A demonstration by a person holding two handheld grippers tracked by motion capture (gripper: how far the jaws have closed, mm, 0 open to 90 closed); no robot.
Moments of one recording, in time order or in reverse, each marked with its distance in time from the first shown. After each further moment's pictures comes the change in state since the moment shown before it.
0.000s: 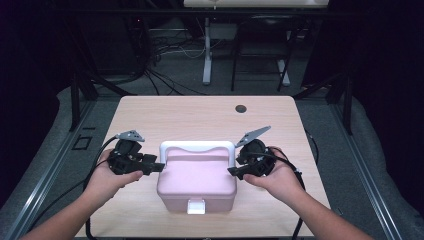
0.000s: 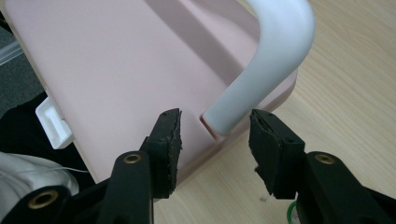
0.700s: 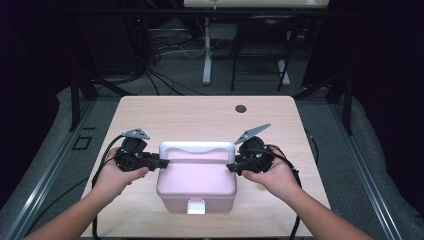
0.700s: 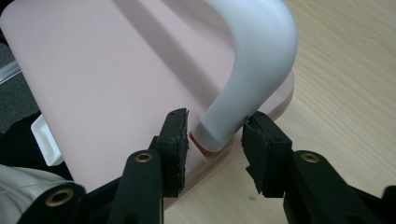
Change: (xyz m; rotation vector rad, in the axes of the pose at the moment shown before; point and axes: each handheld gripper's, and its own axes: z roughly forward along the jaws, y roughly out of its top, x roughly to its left) left arm 0.002 0.004 0.012 -0.023 -0.018 -0.006; right arm -0.007 0.002 0.008 -0.029 0.022 0.027
